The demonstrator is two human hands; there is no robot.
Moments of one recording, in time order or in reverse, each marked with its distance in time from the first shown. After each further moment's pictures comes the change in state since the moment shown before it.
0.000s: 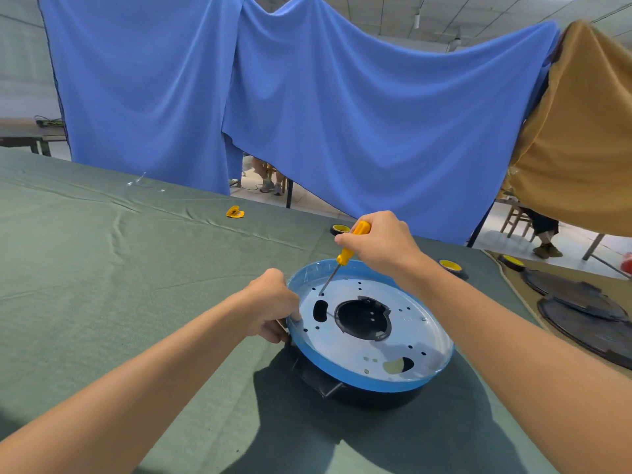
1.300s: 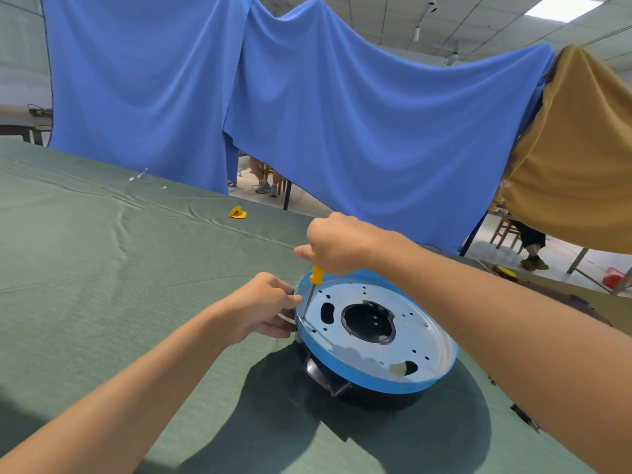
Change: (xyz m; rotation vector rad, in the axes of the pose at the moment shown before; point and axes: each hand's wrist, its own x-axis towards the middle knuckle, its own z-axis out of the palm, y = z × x) left_hand -0.005 -0.028 -0.019 -0.309 -0.148 0.153; right_hand 0.001 -0.070 0.021 -0.777 -0.418 -0.369
